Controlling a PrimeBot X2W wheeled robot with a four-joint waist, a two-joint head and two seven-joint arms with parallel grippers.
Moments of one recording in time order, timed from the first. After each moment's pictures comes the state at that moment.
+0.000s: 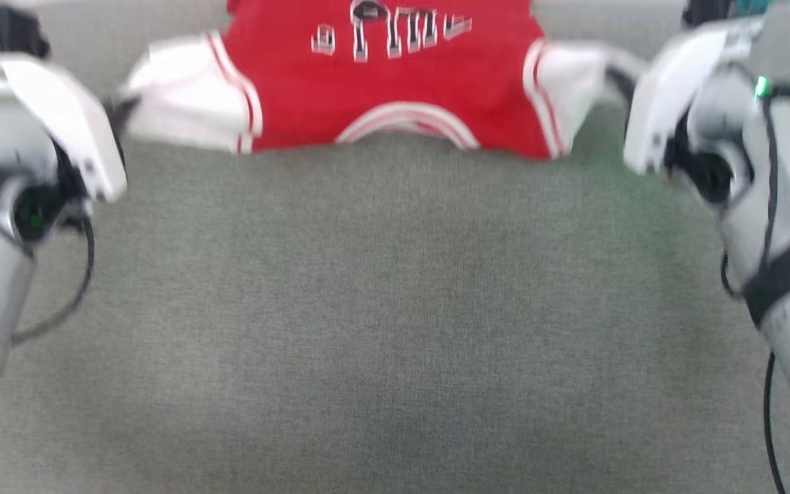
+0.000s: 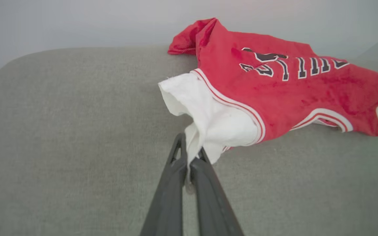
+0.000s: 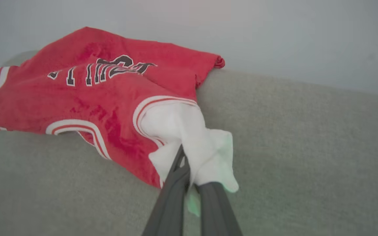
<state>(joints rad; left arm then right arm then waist) -1.03 0.58 -0.66 0.76 -1.01 -0.13 0.37 -1.07 -0.24 0.37 0.90 0.60 0.13 0.38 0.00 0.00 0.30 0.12</state>
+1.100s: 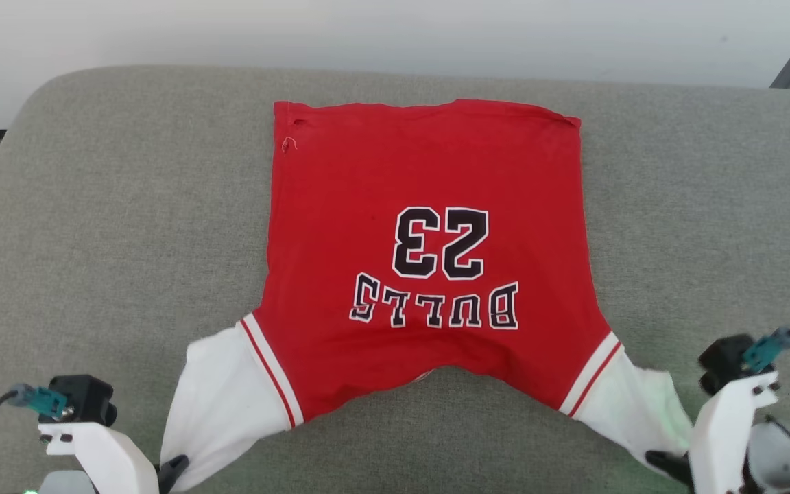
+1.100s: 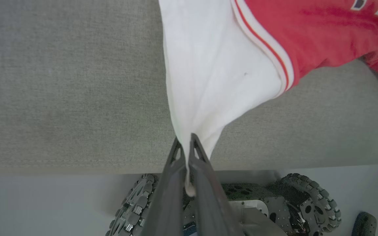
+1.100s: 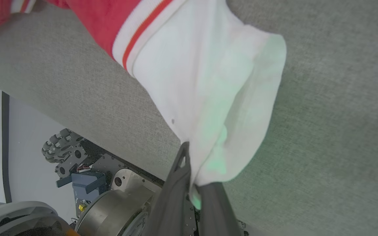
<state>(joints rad) -0.06 0.98 -0.62 -0.29 -1.23 0.41 0.43 0.02 -0.34 0.01 -0.20 0.64 0.13 1.19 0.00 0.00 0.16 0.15</state>
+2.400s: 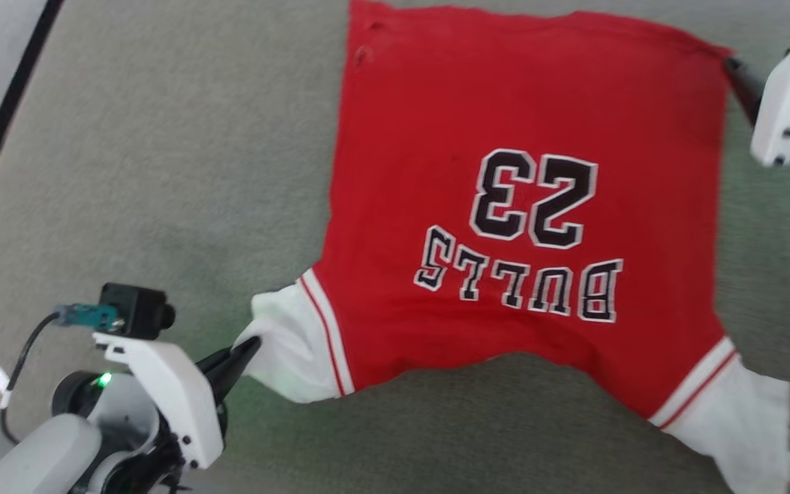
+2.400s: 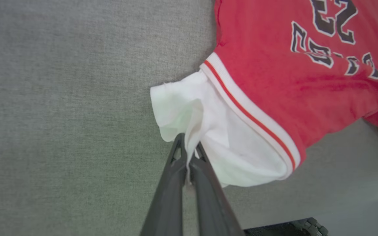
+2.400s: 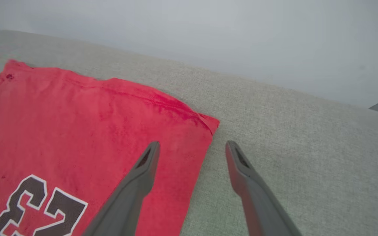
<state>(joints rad) -0.30 0.76 -0.66 -0.09 -1.13 0.15 0.31 -0.85 -0.30 -0.04 0.38 0.25 0.13 0.75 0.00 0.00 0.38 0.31</state>
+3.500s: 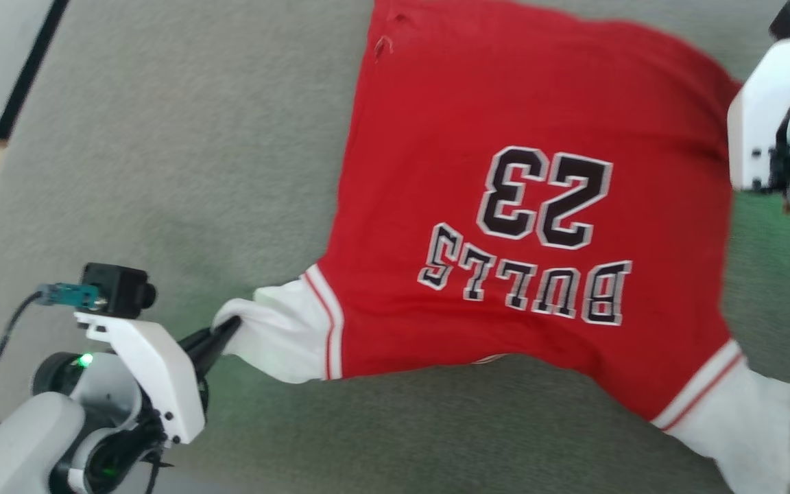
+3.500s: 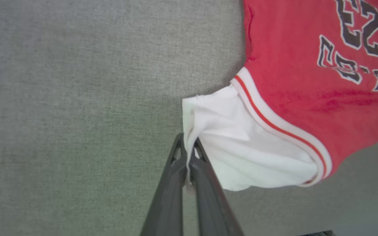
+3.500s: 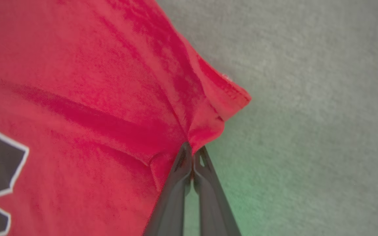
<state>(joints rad) -0.37 0.74 -0.66 0.01 -1.13 0.11 0.30 -1.00 -0.32 0.06 0.76 0.22 0.13 0.92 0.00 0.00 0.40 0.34</state>
